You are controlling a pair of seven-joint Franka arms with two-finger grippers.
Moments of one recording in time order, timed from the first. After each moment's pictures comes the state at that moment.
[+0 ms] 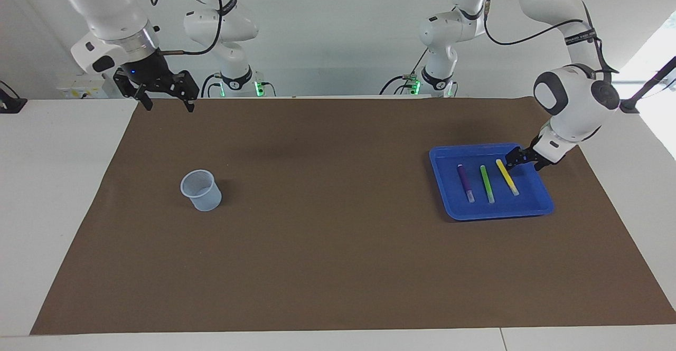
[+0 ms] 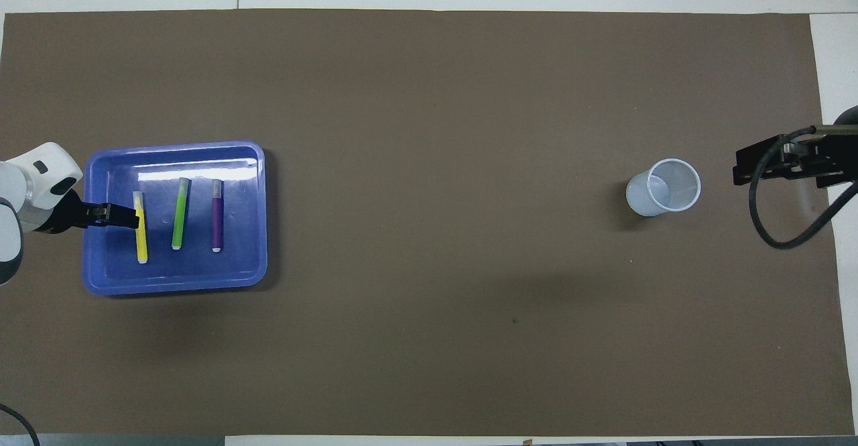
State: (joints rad) left arm 0.20 0.13 -0.02 -2.15 -0.02 2.19 0.29; right arm 0.06 -0.01 -0.03 -1.55 -0.01 1.48 0.09
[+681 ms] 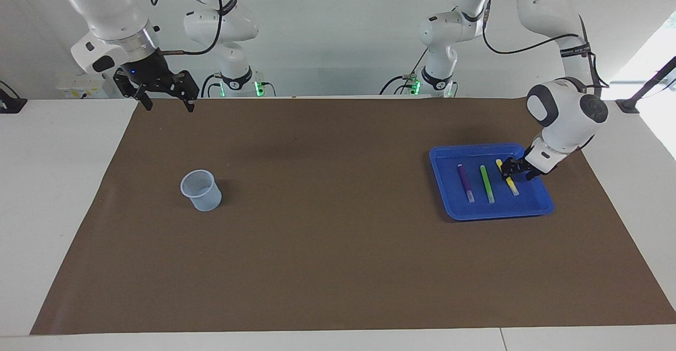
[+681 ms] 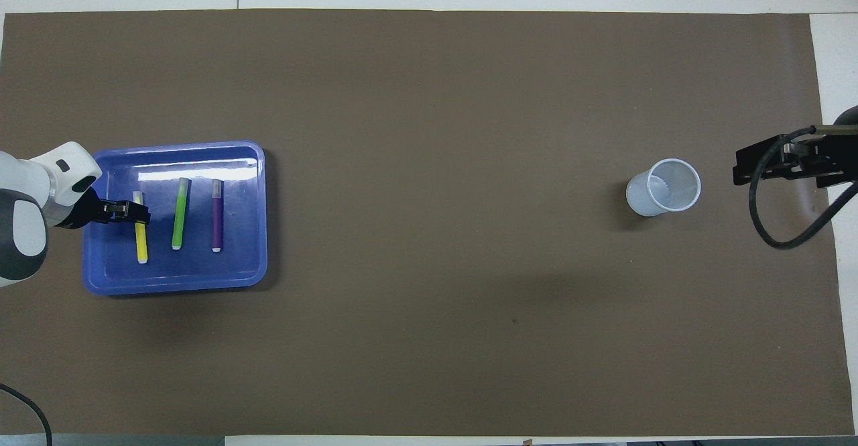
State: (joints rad) left arm 0.19 0.18 -0.02 -2.15 -0.02 2.26 0.29; right arm 0.06 -0.01 -0.03 -1.55 -0.01 1.48 0.09
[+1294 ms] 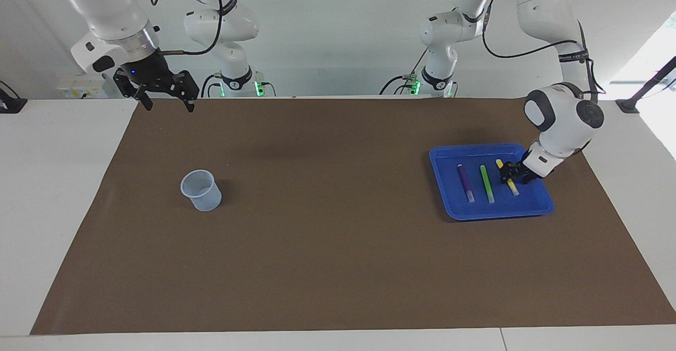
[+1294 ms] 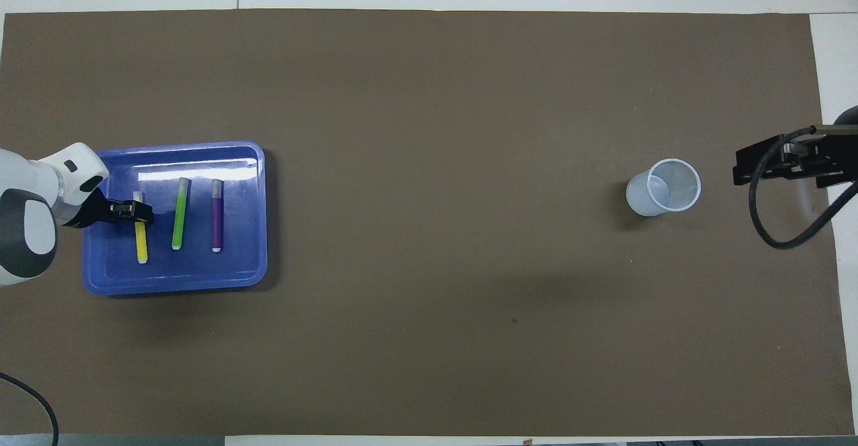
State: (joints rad) left arm 0.19 0.21 -0.02 -2.15 -0.02 2.29 0.28; right arm 0.06 -0.01 -0.03 -1.55 -0.01 1.48 0.09
